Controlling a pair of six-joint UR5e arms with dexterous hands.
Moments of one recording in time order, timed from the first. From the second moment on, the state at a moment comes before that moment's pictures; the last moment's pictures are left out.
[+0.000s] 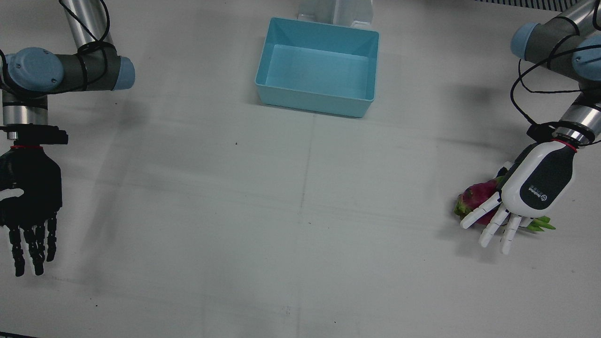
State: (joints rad) left arm -0.73 -1.59 -1.90 0.35 1.39 1.38; right arm 1.00 -1.20 1.29 -3.33 -1.37 0.52
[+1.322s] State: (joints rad) left arm -0.74 -1.48 -2.00 0.23 1.36 1.34; right arm 1.00 -1.20 1.29 -3.33 -1.37 0.52
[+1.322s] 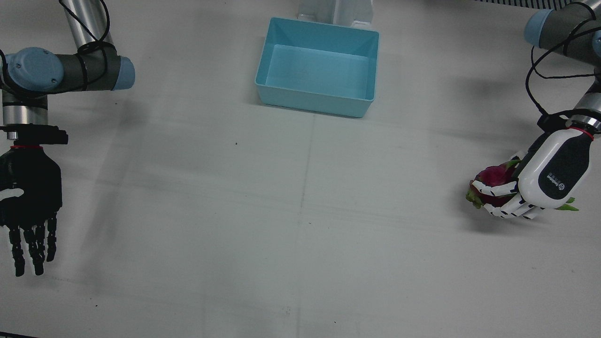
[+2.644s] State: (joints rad) left arm -0.97 -1.22 -2.04 -0.45 1.55 0.49; right arm 1.00 -1.20 1.29 -3.33 -1.37 0.52
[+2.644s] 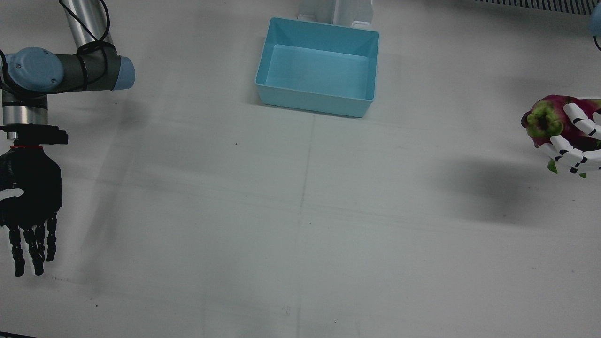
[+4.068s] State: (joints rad) left arm -0.59 -1.15 -2.17 -0.69 1.59 0.40; right arm 1.00 -1.20 1.29 -3.33 -1.37 0.52
